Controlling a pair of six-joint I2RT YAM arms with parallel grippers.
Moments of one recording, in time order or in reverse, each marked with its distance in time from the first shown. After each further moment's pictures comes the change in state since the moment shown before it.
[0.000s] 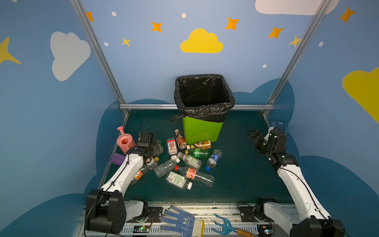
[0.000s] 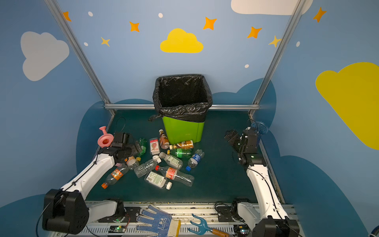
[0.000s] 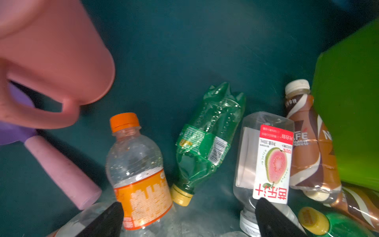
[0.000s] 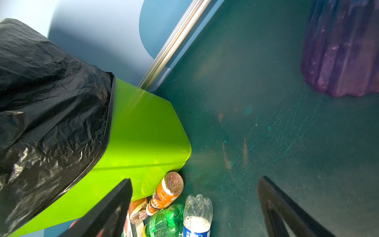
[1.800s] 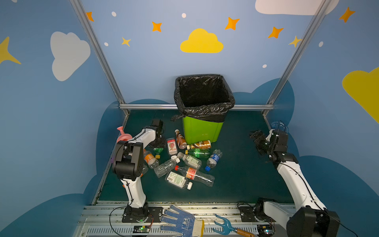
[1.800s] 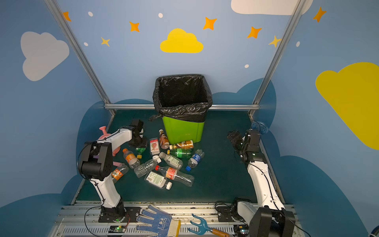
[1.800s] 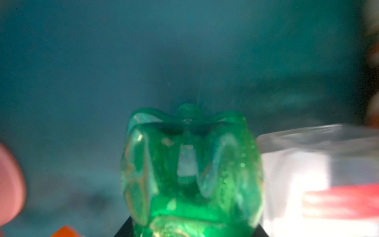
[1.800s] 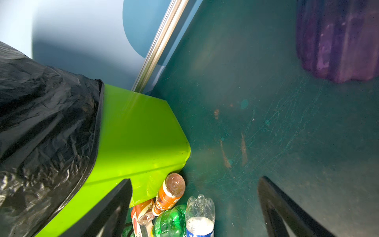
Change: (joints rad) left arm 0.000 0.569 0.426 -0.128 0.022 0.351; right arm -0.093 0.066 -0.020 0.039 -0.110 0.047
